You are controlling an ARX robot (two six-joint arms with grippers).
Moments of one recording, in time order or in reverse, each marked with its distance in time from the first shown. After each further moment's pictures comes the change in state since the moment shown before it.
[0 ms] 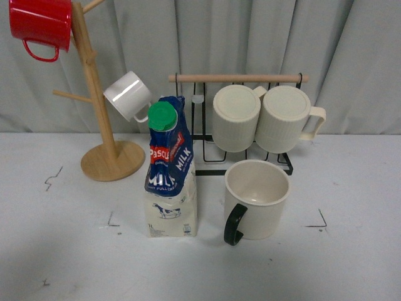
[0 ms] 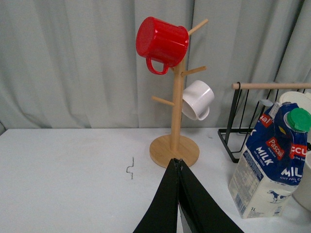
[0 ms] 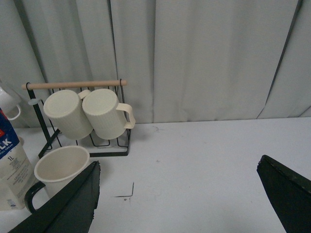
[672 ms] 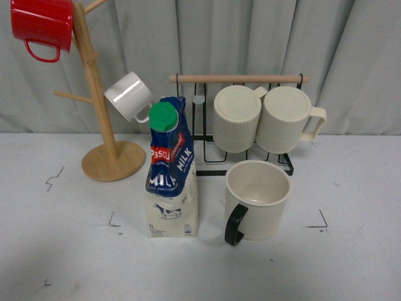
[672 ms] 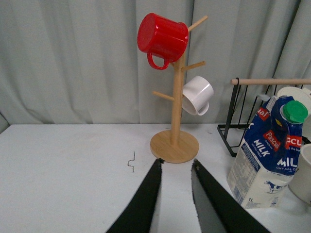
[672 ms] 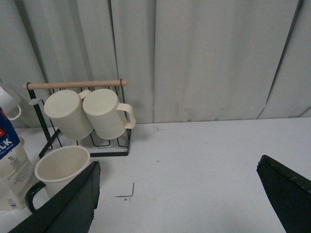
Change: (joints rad) left arm 0.000 -0.231 0.001 -0.241 0.000 0.000; right arm 0.000 0.000 0.000 0.000 -0.001 0.000
